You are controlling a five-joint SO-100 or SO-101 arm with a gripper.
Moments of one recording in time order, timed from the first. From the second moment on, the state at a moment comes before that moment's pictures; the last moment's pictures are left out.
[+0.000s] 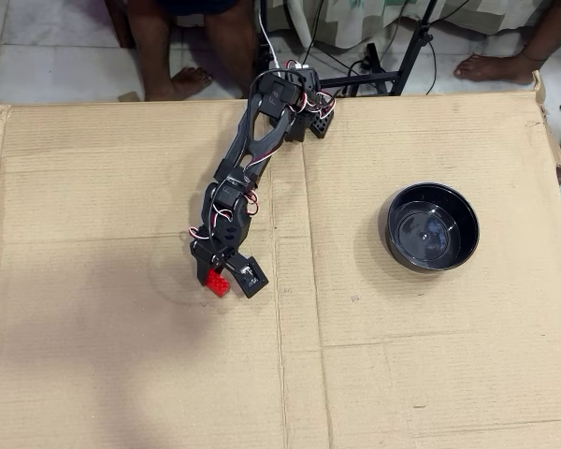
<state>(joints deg) 30.9 57.4 75.9 49.9 8.1</state>
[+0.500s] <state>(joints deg) 22.1 67.2 77.6 56.9 8.3</state>
